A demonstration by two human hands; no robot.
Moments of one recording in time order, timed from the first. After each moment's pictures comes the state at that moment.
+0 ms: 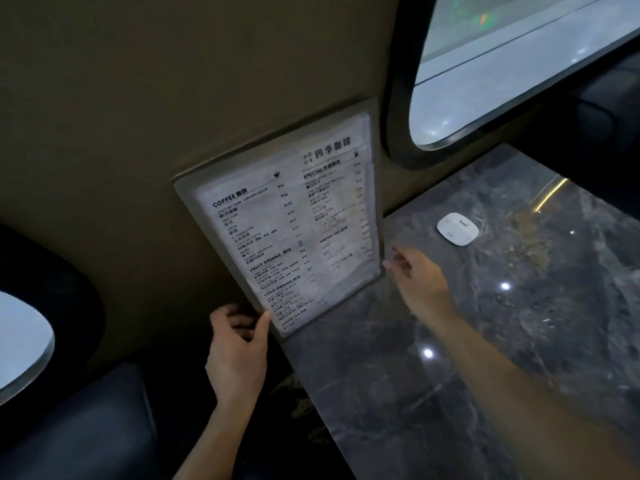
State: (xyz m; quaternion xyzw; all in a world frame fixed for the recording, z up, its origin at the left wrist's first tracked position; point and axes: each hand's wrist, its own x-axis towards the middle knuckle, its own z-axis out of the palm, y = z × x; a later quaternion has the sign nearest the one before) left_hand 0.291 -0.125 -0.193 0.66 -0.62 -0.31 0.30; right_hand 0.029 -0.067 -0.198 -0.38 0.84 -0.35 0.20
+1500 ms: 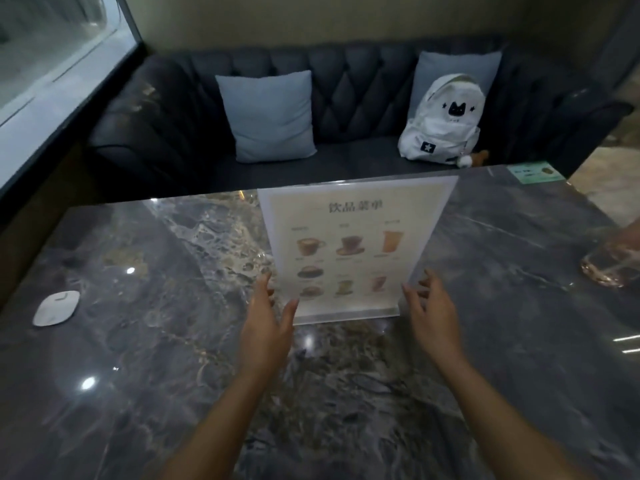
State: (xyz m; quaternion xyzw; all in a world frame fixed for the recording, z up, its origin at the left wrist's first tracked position) left_hand 0.017 0.248 -0.163 0.06 -0.87 -0.49 0.04; right_hand 0.020 0.484 -0.173 0.20 0.87 -0.43 -0.10
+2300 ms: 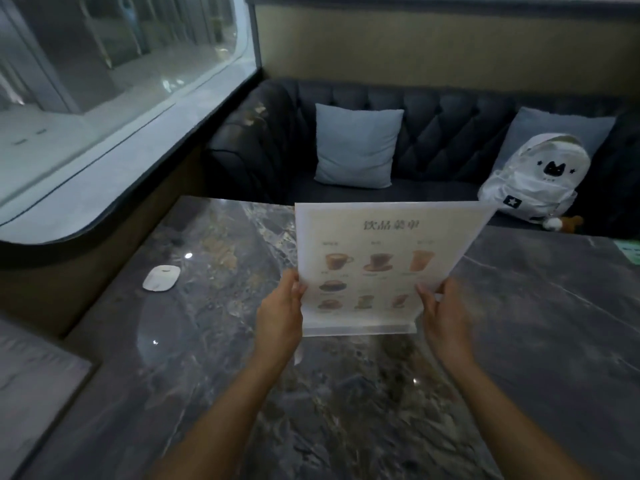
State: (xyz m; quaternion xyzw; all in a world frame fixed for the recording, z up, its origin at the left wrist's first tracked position) left_hand 0.009 0.160 -0.124 0.09 -0.86 -0.48 0.16; right_hand -0.037 0.387 -0.137 0.08 0.87 -0.47 -0.12
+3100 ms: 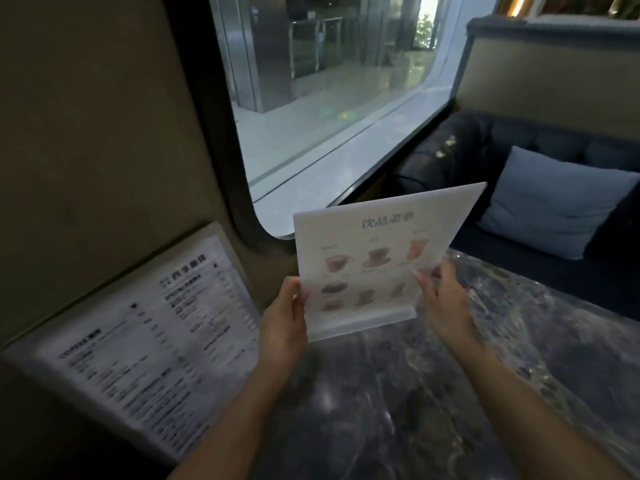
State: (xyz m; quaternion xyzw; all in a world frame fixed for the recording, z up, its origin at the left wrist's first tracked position) left_hand 0.079 -0.109 -0.105 0.28 -0.81 -0.43 0.29; right_hand -0.097 0.052 -0.115 -0.19 0.84 -0.51 -0.02
